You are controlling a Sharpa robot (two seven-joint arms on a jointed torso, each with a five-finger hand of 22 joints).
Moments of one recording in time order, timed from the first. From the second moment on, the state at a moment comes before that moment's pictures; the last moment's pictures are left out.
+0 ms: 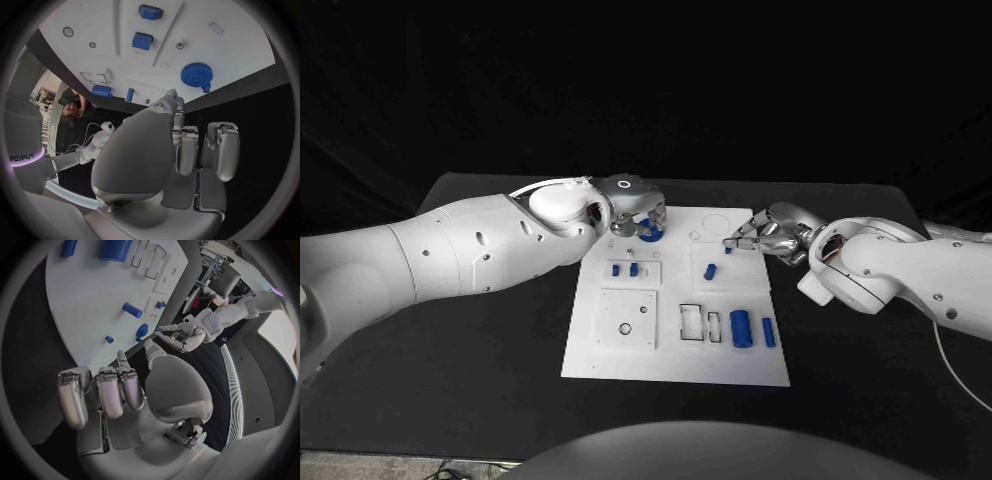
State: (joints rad) left arm 1.31 -0.50 -0.21 1.21 -1.68 -0.26 0.10; left_hand 1.69 -0.09 0.31 0.26 0.06 1.14 0.11 0.12 0.15 1.23 0.05 0.10 0.07 1.47 0.00 1.57 1.31 0.02 1.46 0.14 1.57 1.31; right arm 1.27 -0.96 -0.22 1.62 -0.88 -0.35 -0.23; right_hand 1.16 0.02 0.07 0.15 0.17 0.80 0.20 0.15 0.21 1.46 0.12 1.57 1.31 1.46 0.07 1.57 1.31 0.01 1.47 0.18 1.57 1.31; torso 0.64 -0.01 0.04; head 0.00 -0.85
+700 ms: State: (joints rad) left arm 1.31 -0.57 -0.21 1.24 -1.67 -0.23 0.11; left_hand 1.69 -0.09 0.31 0.26 0.06 1.14 0.10 0.11 0.15 1.23 0.05 0.10 0.06 1.47 0.00 1.57 1.31 0.02 1.46 0.14 1.57 1.31; right arm 1.27 -0.96 -0.22 1.62 -0.88 -0.35 -0.23; right_hand 1.16 0.02 0.07 0.15 0.17 0.80 0.20 0.15 0.21 1.46 0.12 1.57 1.31 1.46 0.07 1.57 1.31 0.01 1.47 0.18 1.57 1.31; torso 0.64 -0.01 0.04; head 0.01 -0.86
